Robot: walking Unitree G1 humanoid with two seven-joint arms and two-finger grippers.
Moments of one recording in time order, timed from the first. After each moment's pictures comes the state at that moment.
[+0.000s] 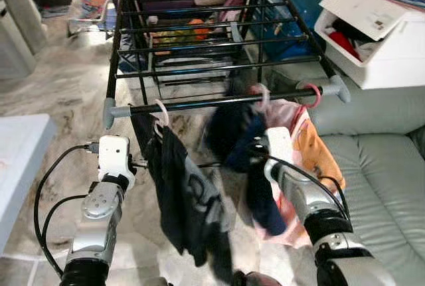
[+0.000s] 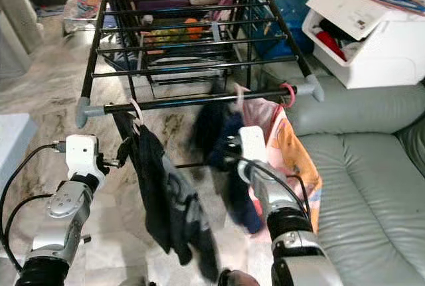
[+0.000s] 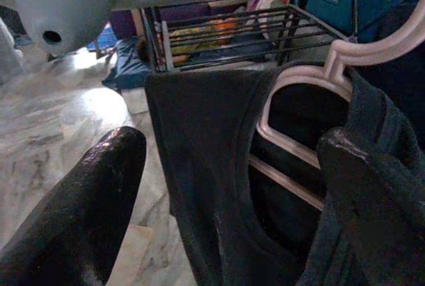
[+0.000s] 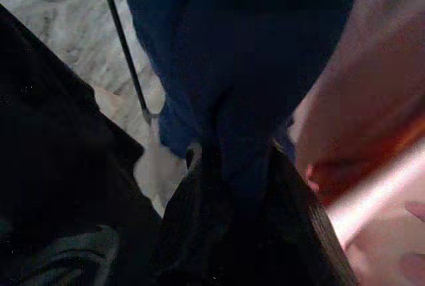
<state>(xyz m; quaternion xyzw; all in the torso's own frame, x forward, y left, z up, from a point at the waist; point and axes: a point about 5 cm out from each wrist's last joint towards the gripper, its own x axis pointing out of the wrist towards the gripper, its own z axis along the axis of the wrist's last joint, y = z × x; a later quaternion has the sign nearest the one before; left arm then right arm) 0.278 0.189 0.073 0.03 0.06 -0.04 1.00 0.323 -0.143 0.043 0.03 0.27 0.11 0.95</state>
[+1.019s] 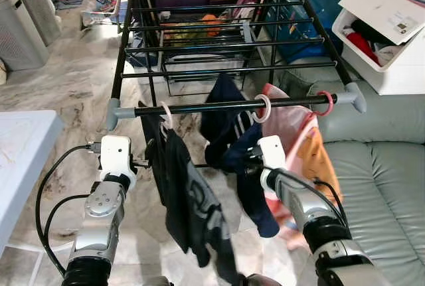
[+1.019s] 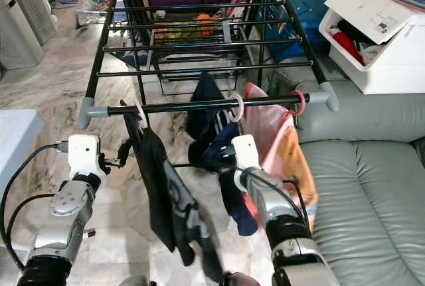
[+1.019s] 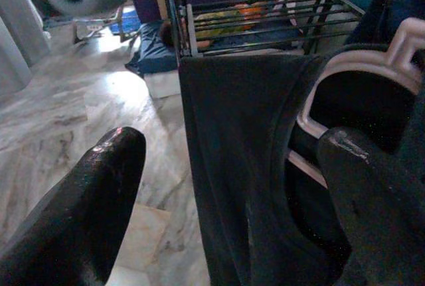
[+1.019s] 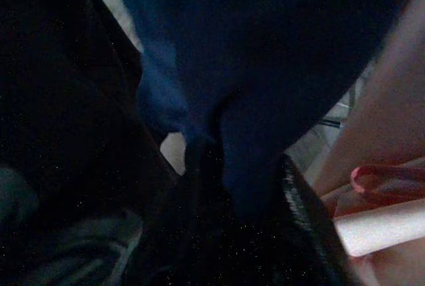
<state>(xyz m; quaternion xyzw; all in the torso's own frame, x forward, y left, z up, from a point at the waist) 0.280 0.187 0.071 0.04 0.07 -0.02 1.00 0.309 -0.130 0.033 -0.01 0.28 0.19 0.94</state>
